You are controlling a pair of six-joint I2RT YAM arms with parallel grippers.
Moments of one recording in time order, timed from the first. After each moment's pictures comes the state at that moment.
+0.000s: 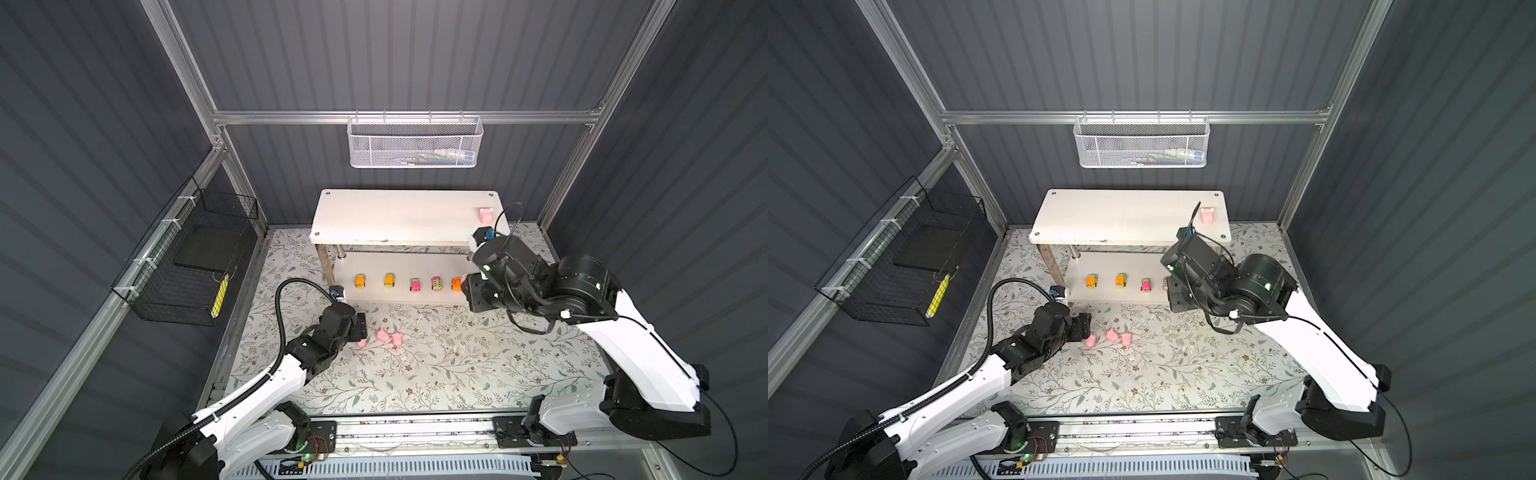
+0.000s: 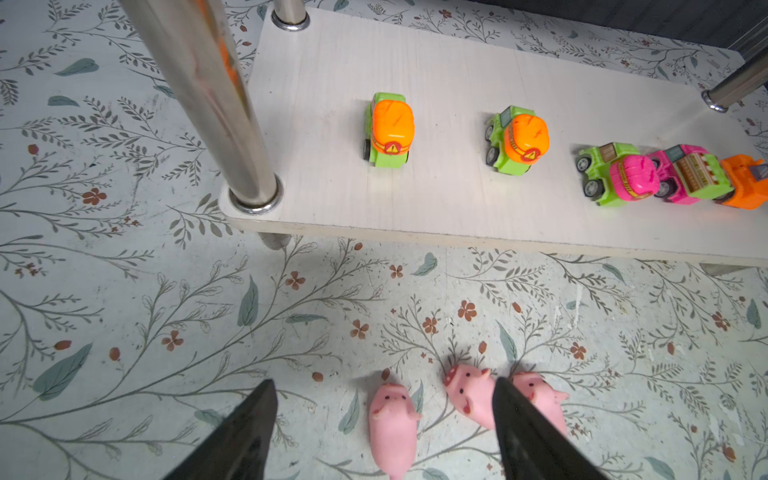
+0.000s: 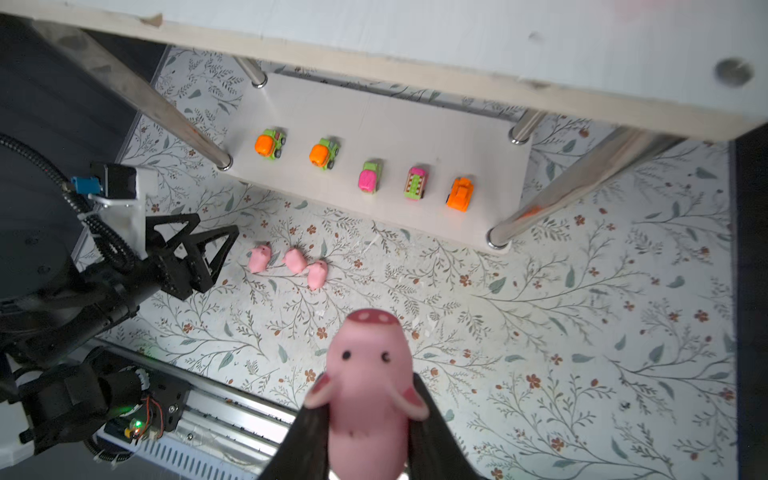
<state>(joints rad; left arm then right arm) -0.65 1.00 0.56 -0.27 -0.30 -0.49 0.95 1.41 2.03 -1.52 0.39 0.60</state>
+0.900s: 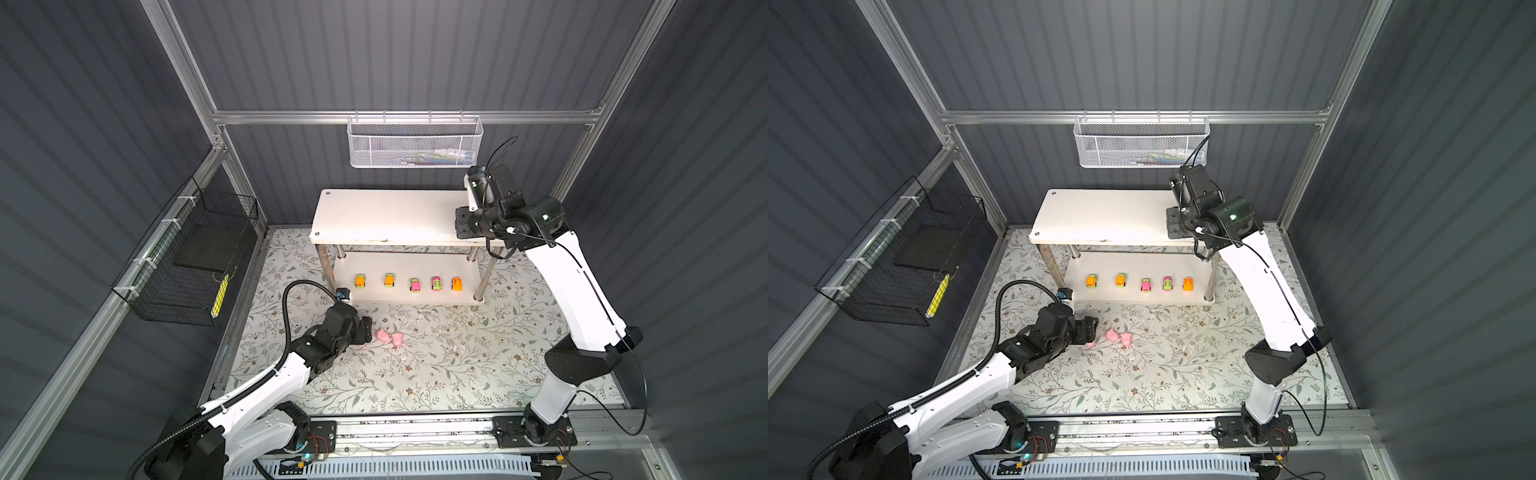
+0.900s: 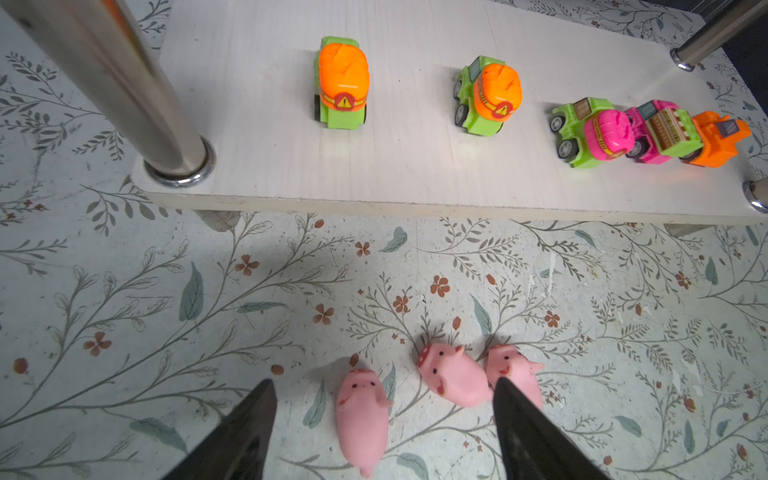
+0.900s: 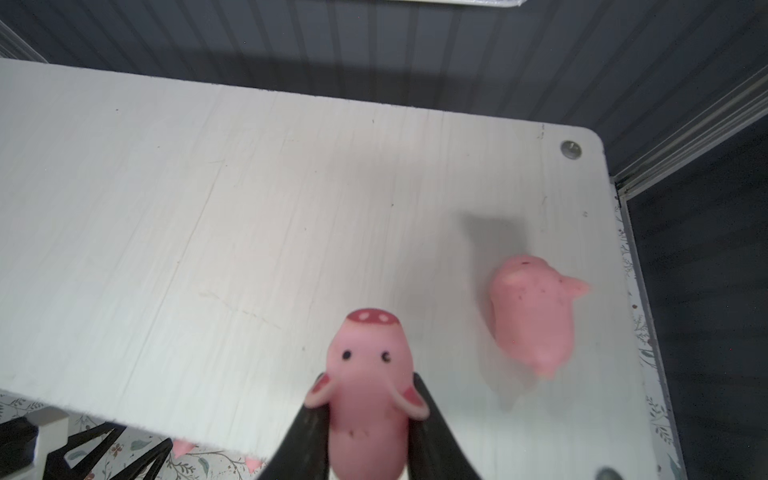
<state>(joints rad) -0.65 1.04 0.54 -0.22 -0.19 -0.48 0.58 1.78 2.35 -1.31 0.30 0.31</state>
